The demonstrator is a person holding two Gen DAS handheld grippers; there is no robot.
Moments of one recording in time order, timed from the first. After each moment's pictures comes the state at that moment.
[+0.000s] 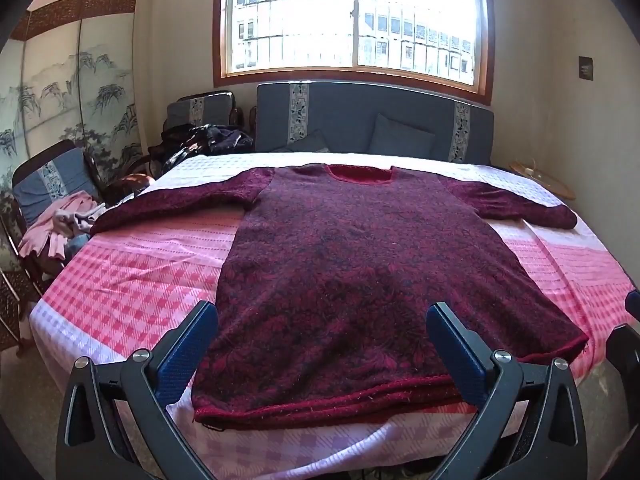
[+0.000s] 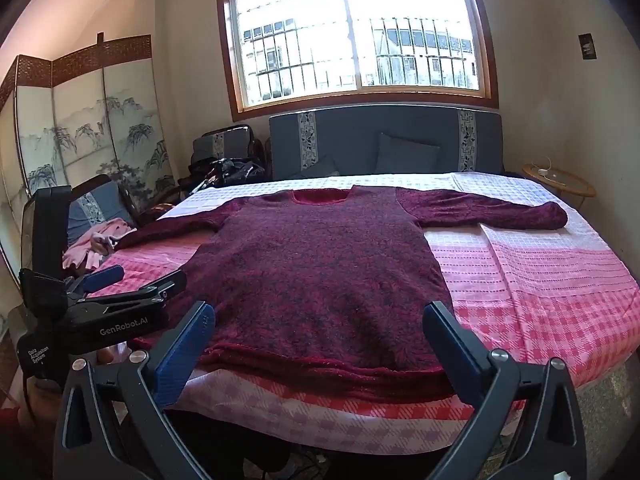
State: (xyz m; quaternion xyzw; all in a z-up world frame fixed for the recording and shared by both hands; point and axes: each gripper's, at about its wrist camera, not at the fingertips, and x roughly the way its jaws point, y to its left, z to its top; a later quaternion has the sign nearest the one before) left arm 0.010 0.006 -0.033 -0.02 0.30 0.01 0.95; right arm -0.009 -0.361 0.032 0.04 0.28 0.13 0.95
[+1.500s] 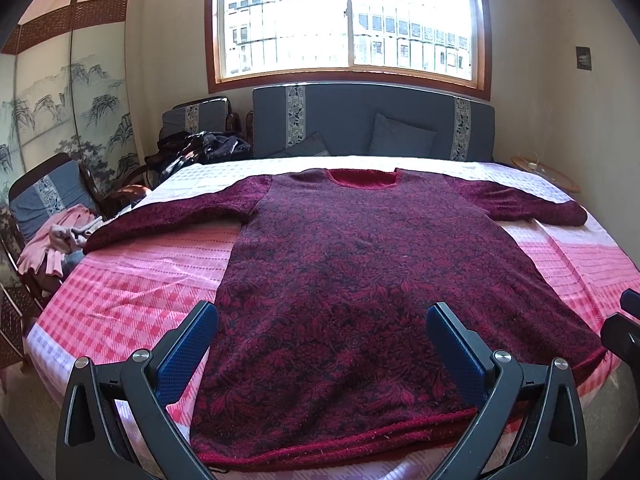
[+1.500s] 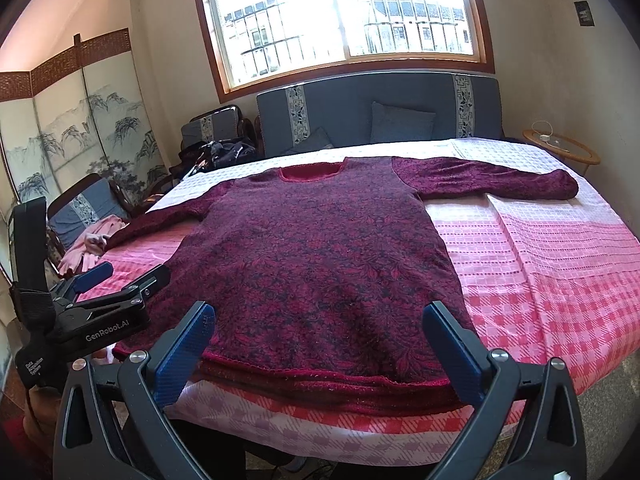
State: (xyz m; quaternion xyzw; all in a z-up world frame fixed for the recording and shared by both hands) left arm 0.051 0.006 -0.037 0.00 0.29 0.01 0.96; right arm 0.042 -0.367 0.016 0.06 0.33 0.13 0.93
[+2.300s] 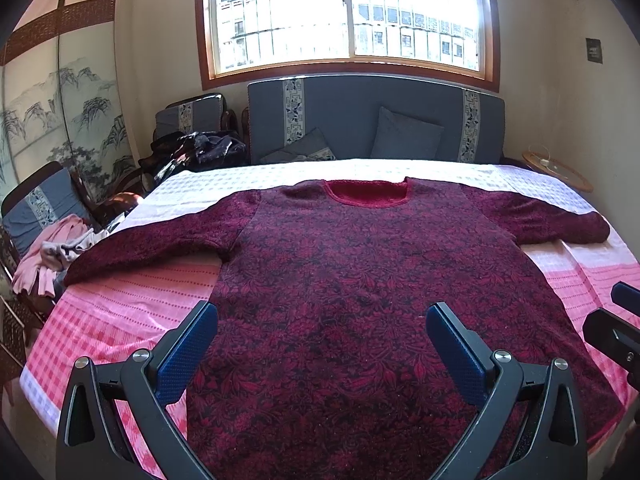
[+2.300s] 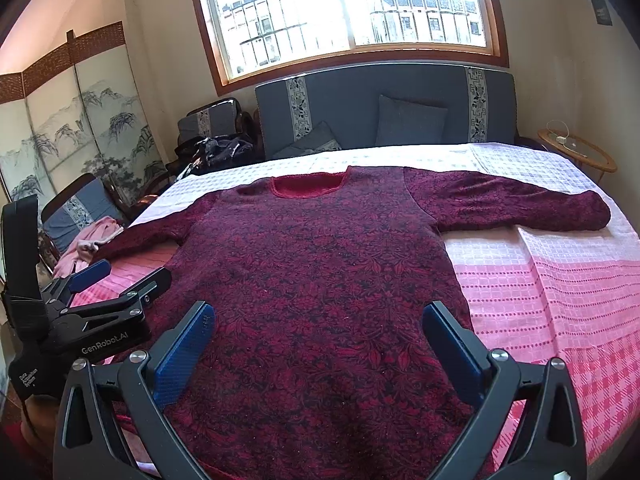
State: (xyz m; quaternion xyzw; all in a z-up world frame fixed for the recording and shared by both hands) left arm 0.150 -0.001 -0.034 0.01 0.31 0.02 0.95; right arm 0.150 -0.357 0.013 0.06 0.35 0.14 0.92
